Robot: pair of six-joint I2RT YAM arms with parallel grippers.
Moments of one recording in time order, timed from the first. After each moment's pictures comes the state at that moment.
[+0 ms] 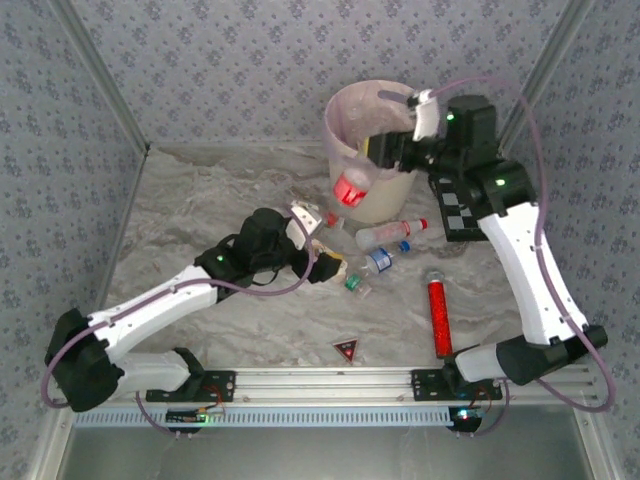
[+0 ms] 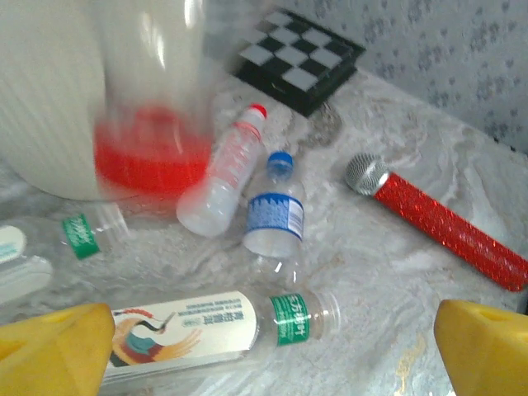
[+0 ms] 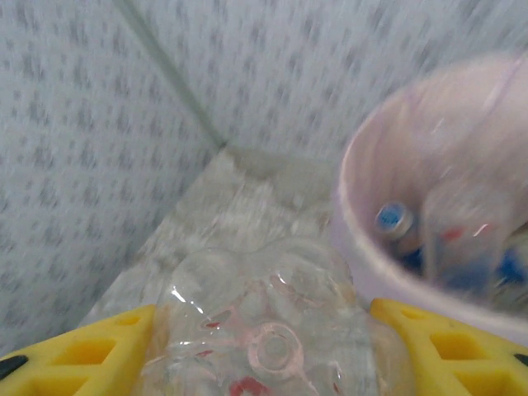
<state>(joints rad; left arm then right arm) -0.85 1.19 0.91 -0.17 0.16 -0.12 0.34 1.38 1.85 -0.77 -0.34 0.24</state>
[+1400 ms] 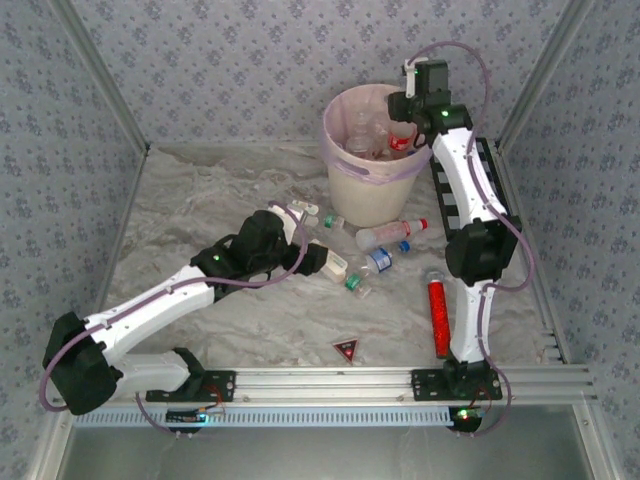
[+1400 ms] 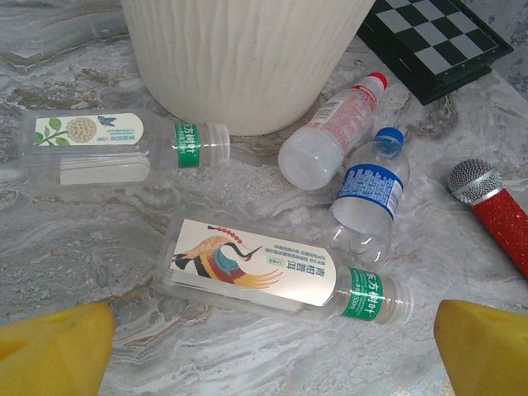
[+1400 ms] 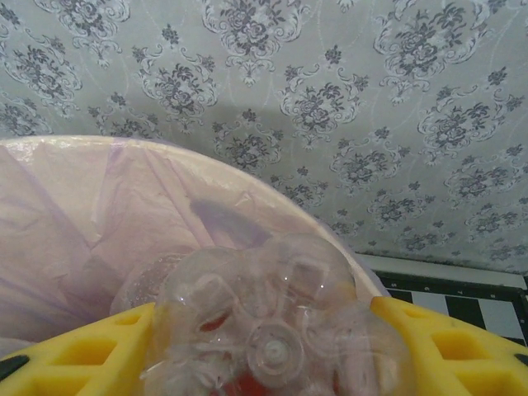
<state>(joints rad) -0.82 1.20 0.92 -0.32 -0.05 -0.34 0.20 2.11 2.30 -0.69 0.12 -0.04</state>
